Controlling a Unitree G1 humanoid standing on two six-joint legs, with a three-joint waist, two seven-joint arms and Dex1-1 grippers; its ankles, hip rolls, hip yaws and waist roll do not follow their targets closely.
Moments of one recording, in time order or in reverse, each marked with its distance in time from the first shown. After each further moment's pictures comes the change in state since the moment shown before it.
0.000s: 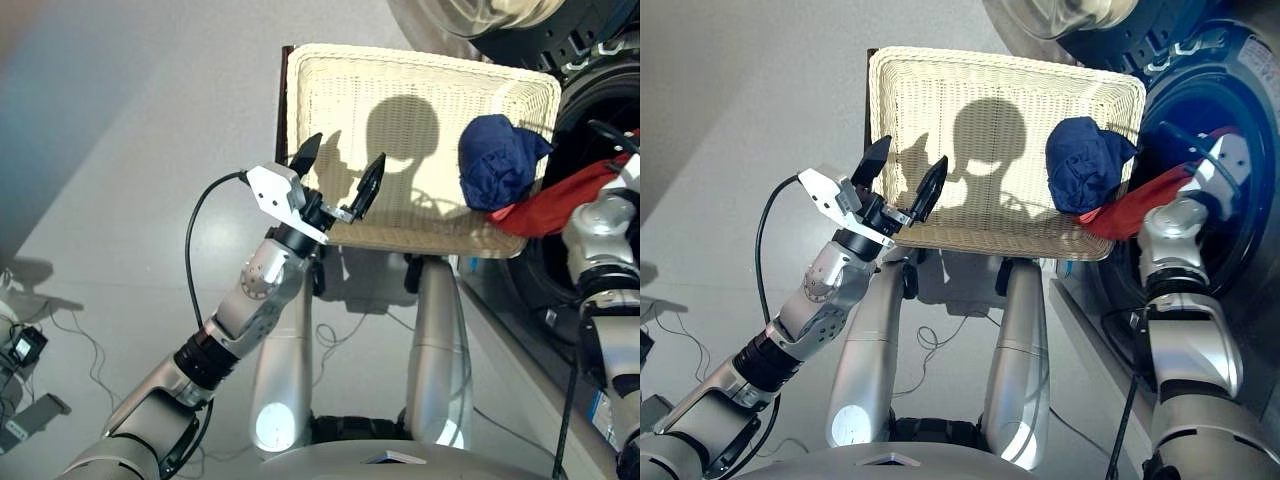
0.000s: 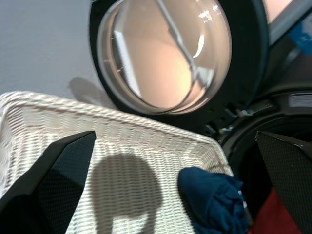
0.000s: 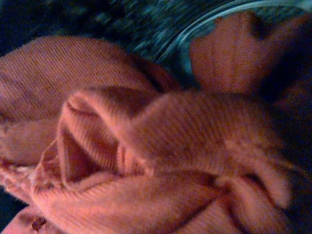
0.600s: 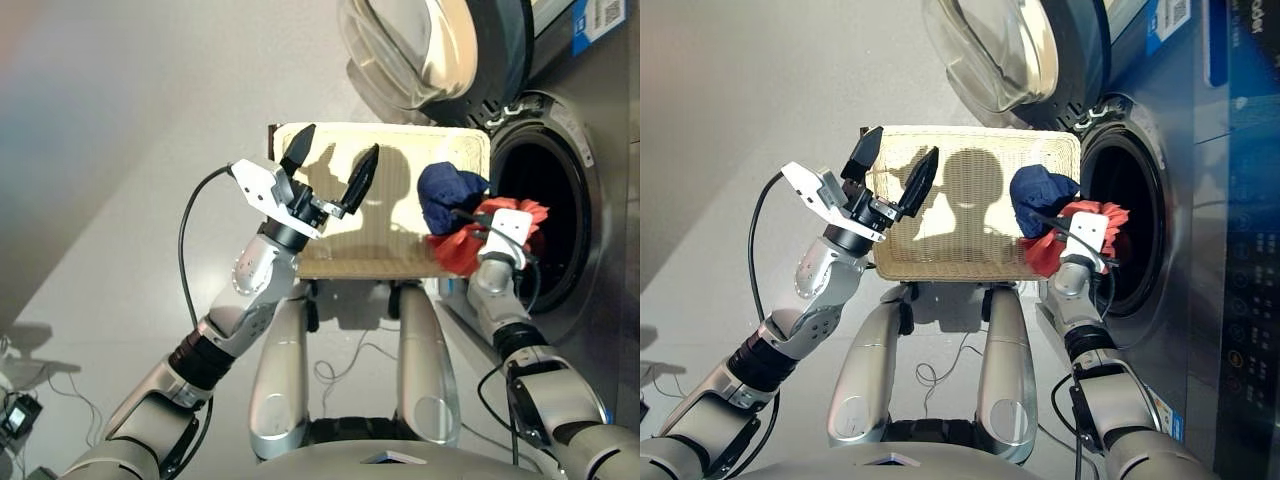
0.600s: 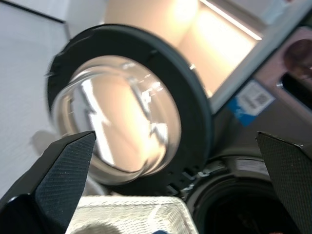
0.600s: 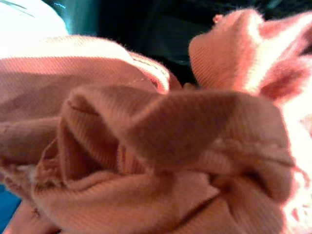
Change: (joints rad) left arm 0.005 -0.032 0.042 -0.004 -0.032 0.002 -0.059; right arm 0.270 0.341 0.053 -0.151 -0.158 0.003 0.071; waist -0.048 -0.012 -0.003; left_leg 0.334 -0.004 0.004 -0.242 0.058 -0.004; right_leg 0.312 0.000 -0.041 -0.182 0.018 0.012
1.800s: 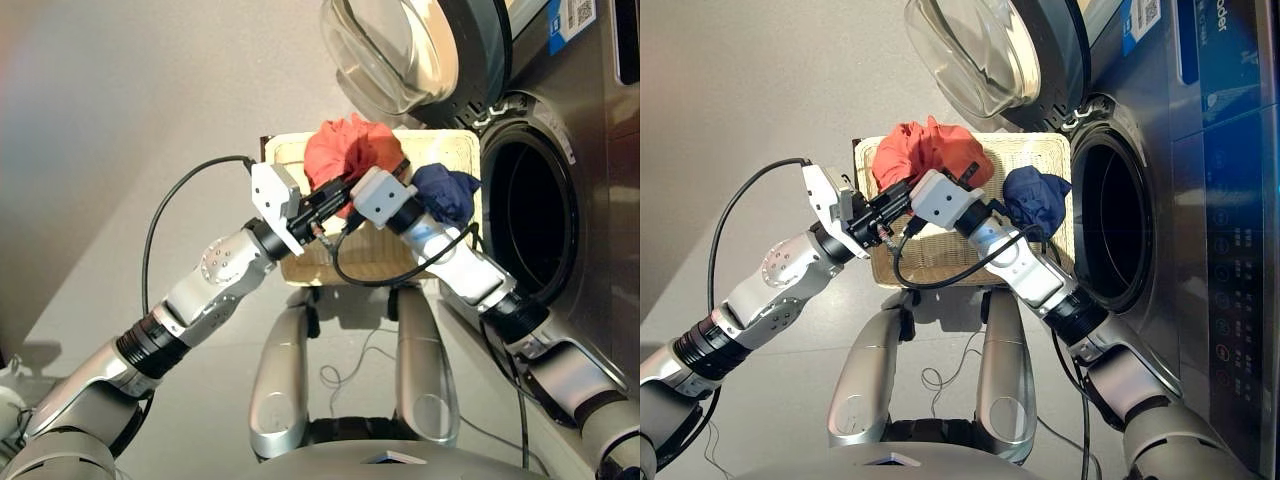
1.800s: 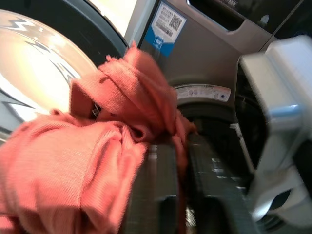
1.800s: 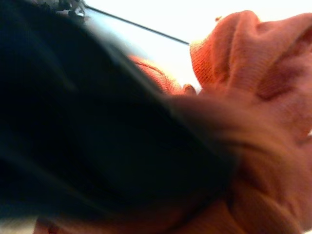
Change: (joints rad) left arm -0.042 0.273 -0.075 -0.039 -0.097 0.112 -0.287; right arm 0.011 -0.045 0.494 -0.851 -0.157 0.057 0.602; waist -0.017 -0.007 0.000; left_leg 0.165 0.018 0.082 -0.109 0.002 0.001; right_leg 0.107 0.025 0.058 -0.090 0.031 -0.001
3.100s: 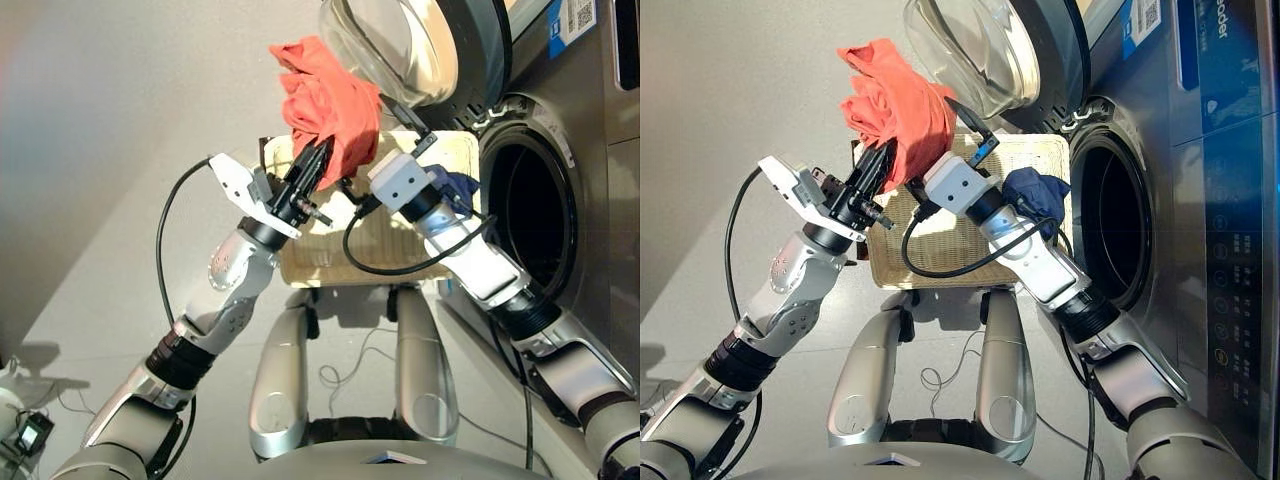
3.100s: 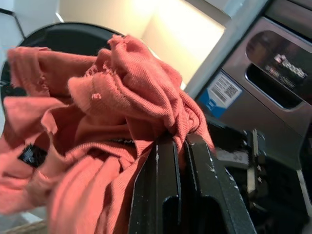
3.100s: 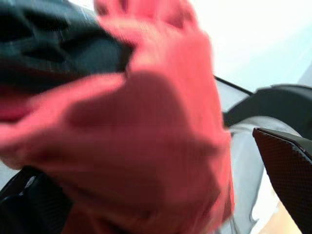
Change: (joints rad) left arm 0.070 -0.138 0.159 -0.001 0.010 -0.044 0.081; right arm -0.127 -0.018 0.024 -0.049 -0.012 0.008 0.010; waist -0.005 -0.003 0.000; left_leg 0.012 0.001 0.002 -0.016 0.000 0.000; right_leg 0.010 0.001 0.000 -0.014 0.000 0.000
